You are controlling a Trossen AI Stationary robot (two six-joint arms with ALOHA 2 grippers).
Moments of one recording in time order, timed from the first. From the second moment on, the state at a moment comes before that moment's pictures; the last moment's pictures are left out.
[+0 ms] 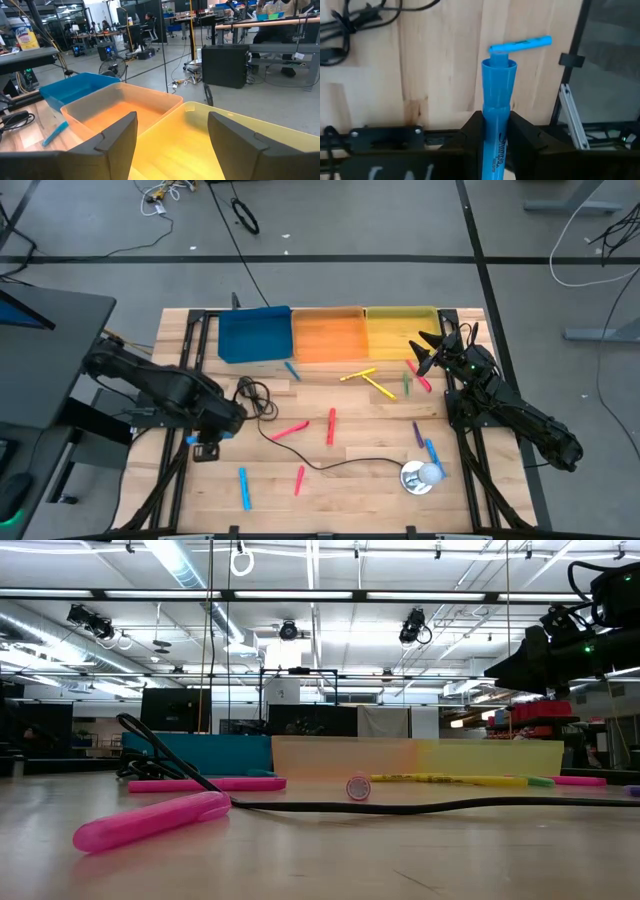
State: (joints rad) left arm -0.44 1.33 1.42 -1.51 0.18 -0.51; right arm -0.75 0.09 0.02 0.01 0.00 0.13
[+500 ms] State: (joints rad) left arm -0.40 1.33 1.51 -1.57 0.16 -0.39; right arm -0.75 0.09 0.02 0.01 0.00 0.13
